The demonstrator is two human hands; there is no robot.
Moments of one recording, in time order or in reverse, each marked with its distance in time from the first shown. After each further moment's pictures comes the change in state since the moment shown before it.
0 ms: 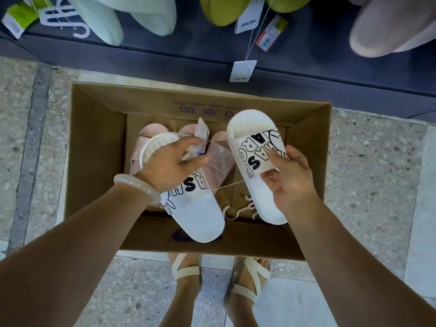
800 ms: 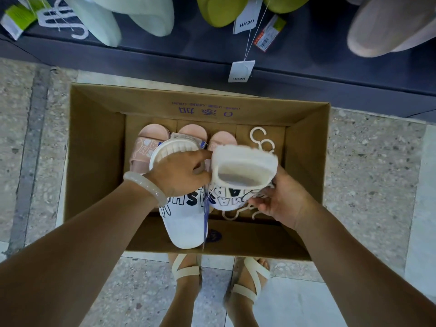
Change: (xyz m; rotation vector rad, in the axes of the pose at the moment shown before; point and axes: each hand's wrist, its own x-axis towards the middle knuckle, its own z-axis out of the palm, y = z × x) left_hand 0.008 0.003 0.011 0.155 -0.259 0.079; right_hand -0.004 0.004 -0.019 -0.397 -0.177 0.351
